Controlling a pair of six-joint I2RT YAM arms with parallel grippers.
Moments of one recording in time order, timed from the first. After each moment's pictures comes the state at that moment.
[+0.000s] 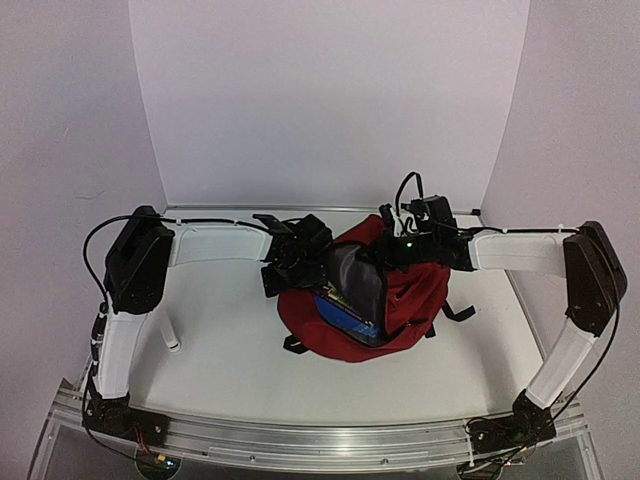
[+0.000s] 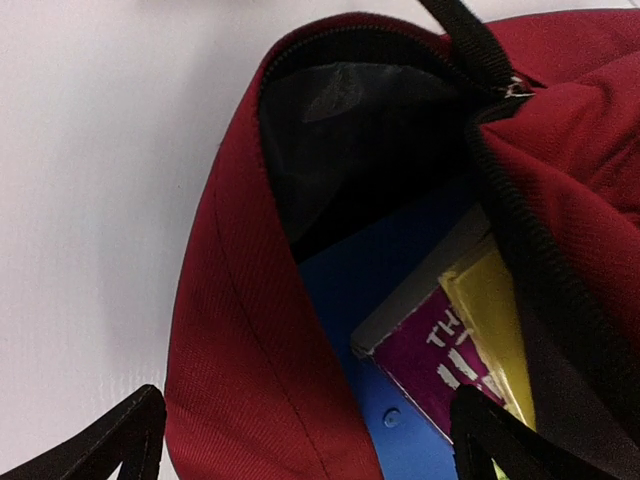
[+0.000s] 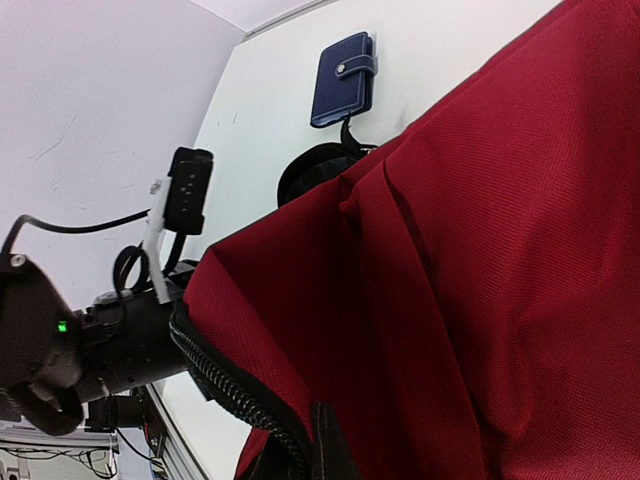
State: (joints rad) left arm -0.89 2.16 1.71 -0.71 -0.27 -1.01; right arm 0.55 1.71 1.11 0.01 -0.47 0.64
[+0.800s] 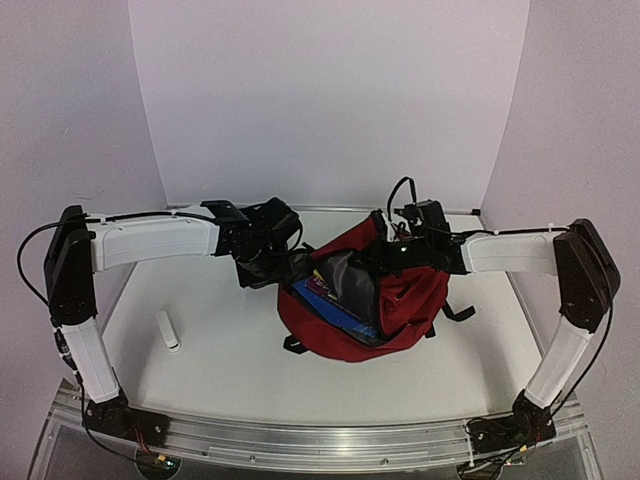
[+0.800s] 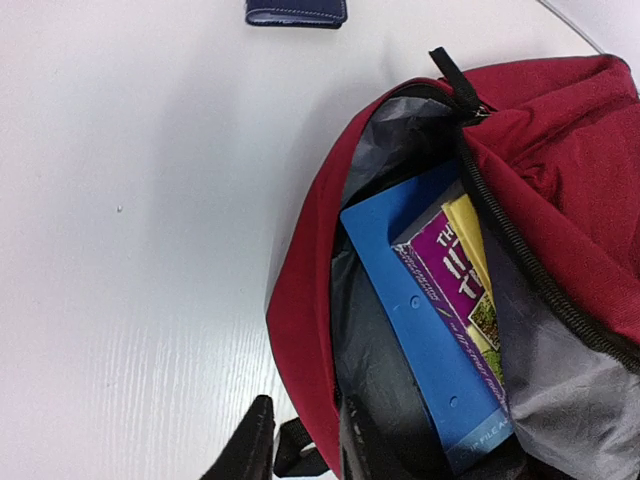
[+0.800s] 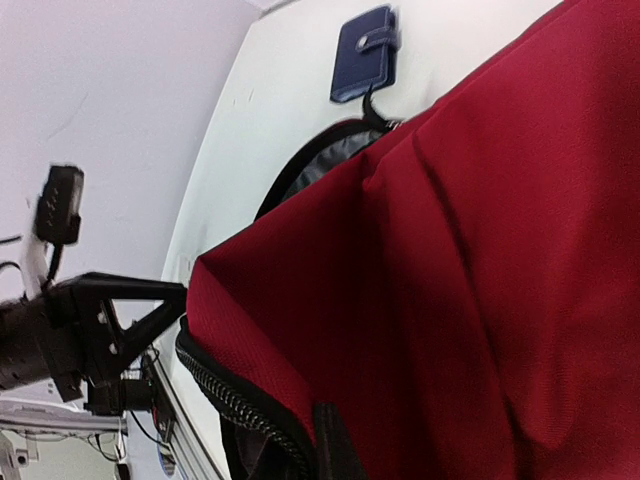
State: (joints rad) left arm -0.90 1.81 1.48 -0.77 -0.29 -1.07; right arm 0.58 1.76 1.11 0.05 -0.53 0.65
